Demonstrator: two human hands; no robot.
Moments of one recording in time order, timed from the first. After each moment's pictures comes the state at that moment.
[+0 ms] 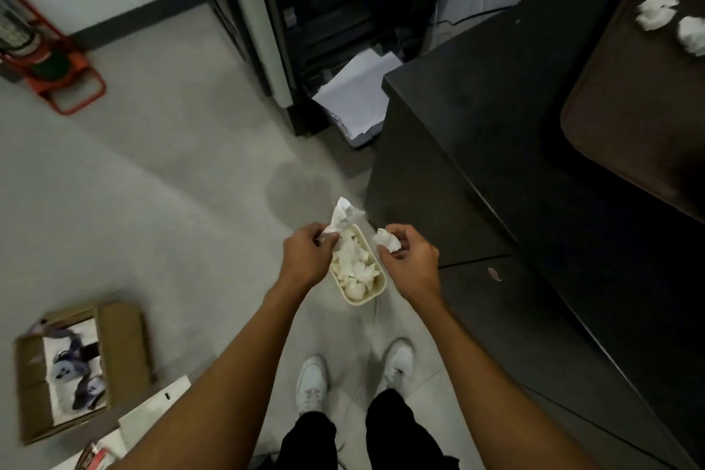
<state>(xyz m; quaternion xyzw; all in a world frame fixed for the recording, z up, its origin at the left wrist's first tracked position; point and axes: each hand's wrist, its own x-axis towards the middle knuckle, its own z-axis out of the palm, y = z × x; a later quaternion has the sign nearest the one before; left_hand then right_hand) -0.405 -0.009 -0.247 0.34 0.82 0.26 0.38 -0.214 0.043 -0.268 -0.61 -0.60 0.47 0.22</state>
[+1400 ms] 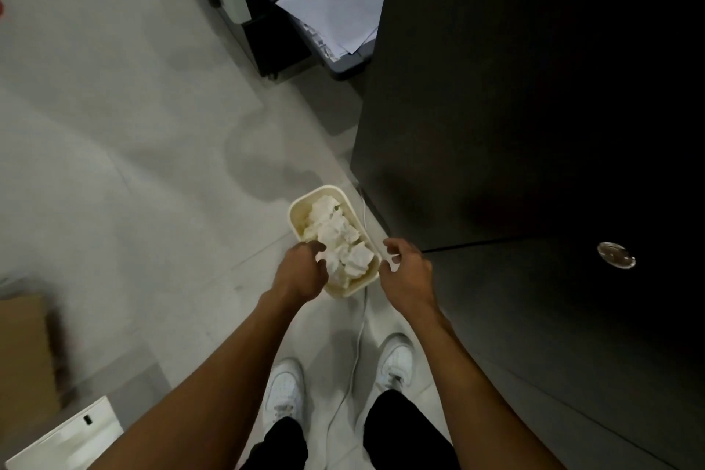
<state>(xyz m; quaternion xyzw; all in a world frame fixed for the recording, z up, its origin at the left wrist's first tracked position) -0.374 -0.026 -0.539 0.45 0.79 0.05 0.41 -0.182 0.025 -0.510 -0.66 -0.60 0.44 0.06</state>
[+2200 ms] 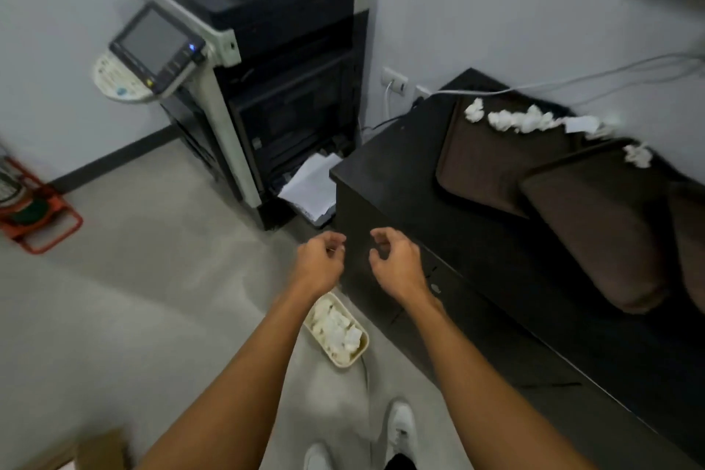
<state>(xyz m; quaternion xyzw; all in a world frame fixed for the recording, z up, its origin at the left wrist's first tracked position) -0.377 0.011 -0.108 0.50 0.72 0.30 0.37 -0.210 0.037 -0.110 -0.62 -0.66 0.34 0.25</state>
